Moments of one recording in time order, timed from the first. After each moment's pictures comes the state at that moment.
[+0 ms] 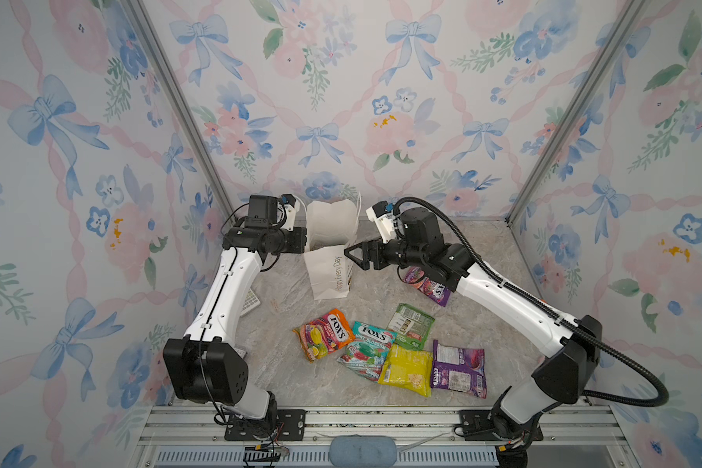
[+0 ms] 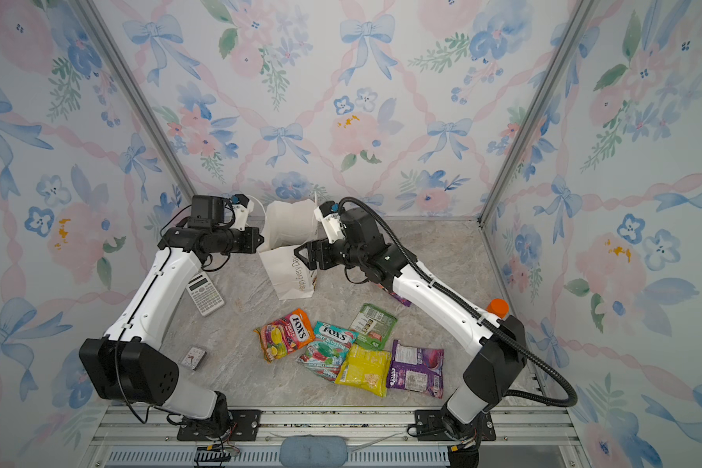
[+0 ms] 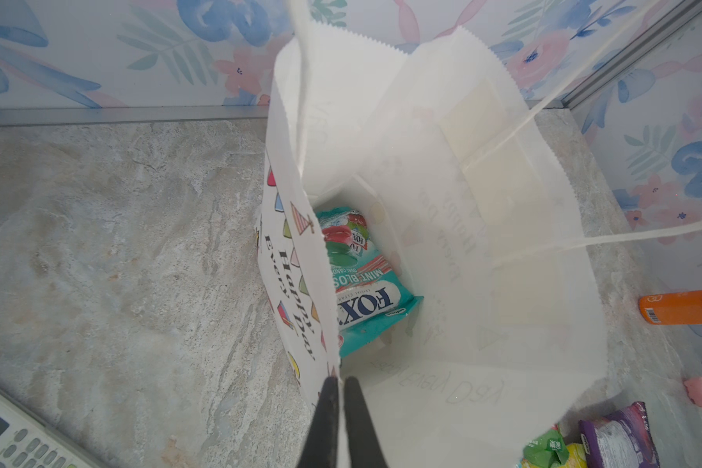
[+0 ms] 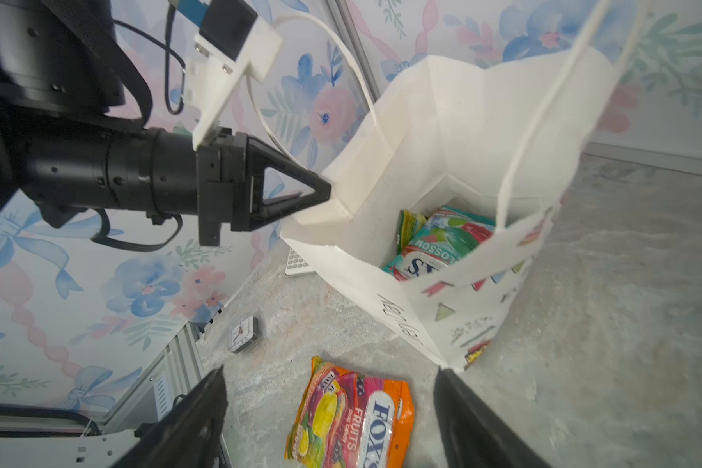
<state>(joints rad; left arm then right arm) -0.09 1.52 1.55 -0.81 0.31 -0.06 0.74 1.59 1.55 -0.39 -0.29 0.38</state>
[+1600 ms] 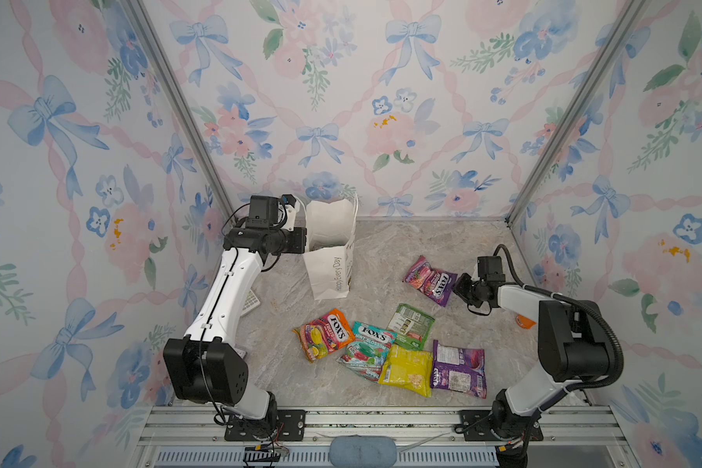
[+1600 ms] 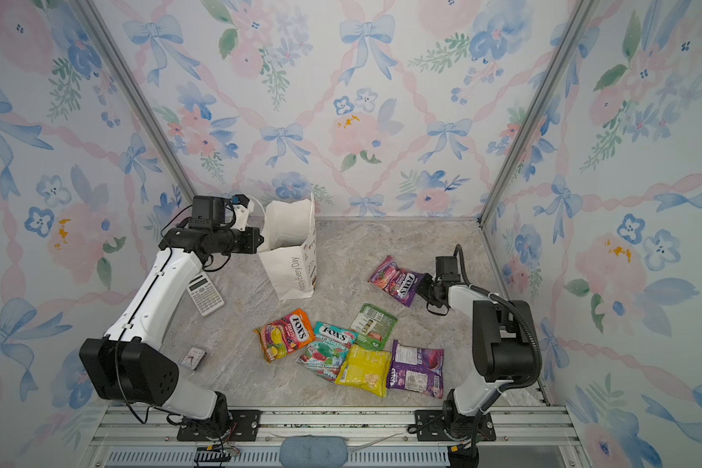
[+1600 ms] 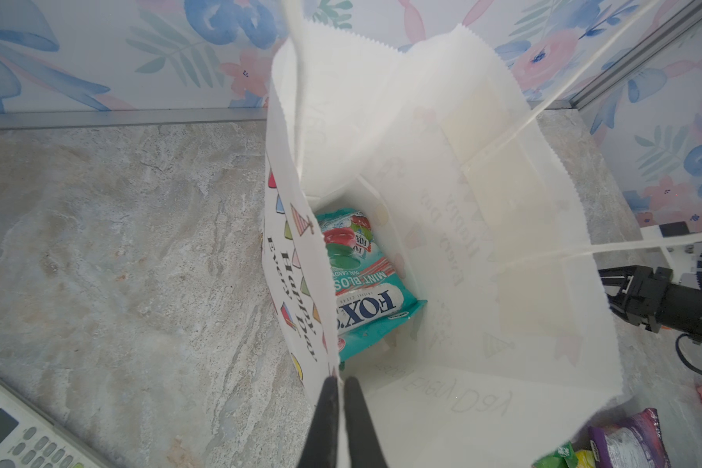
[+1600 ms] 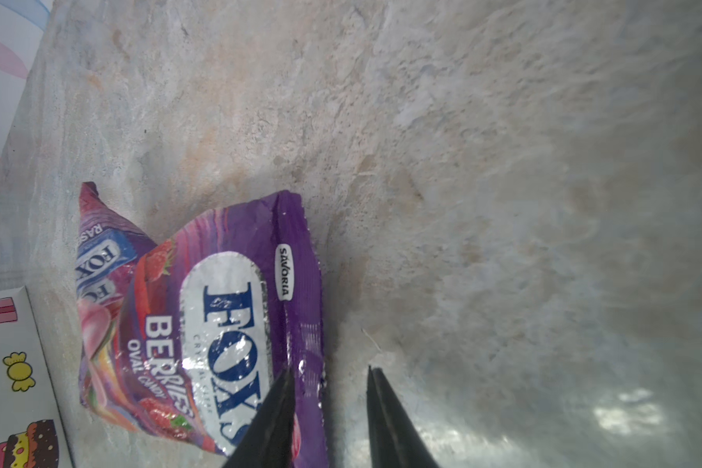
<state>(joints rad) -0.09 1.52 1.54 -0.80 0.29 -0.06 0.01 1.69 0.86 -0.13 -0.20 0.67</state>
